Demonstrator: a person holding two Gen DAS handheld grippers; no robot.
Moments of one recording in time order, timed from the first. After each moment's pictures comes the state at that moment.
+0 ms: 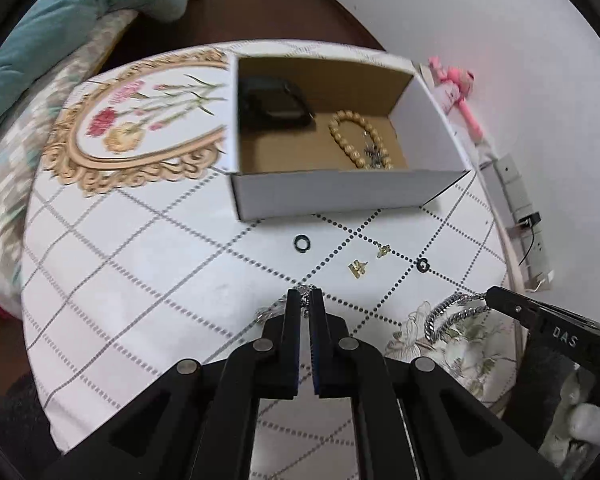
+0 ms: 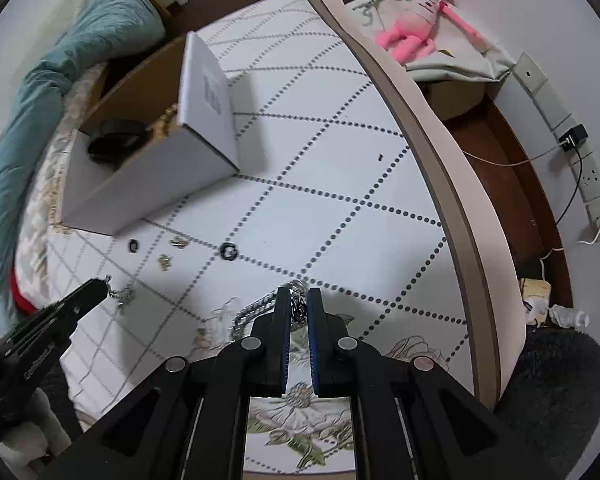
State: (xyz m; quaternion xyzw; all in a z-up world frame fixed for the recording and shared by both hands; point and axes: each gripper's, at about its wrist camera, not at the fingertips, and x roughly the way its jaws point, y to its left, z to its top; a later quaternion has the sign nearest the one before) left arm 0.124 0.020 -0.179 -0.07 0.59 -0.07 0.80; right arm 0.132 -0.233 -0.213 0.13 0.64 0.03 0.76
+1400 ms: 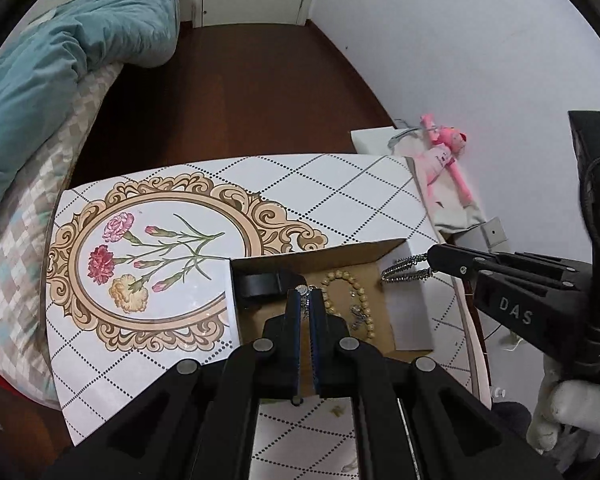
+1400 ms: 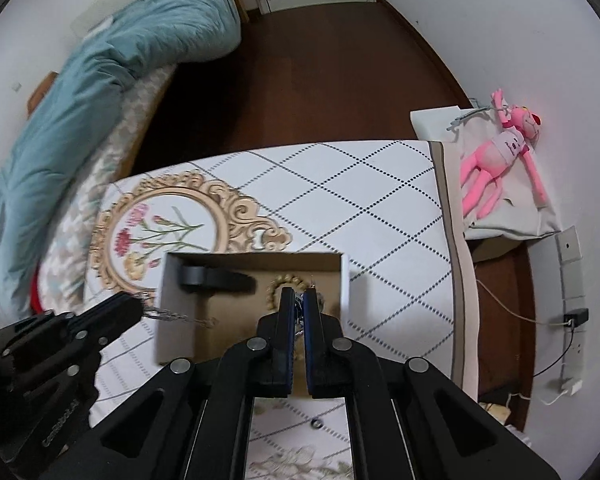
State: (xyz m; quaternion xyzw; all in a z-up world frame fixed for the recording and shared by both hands) left arm 0.261 0.022 -0.124 -0.07 0.55 -0.09 0.83; right arm 0.312 -0.138 -0.127 0.00 0.60 0.11 0.79
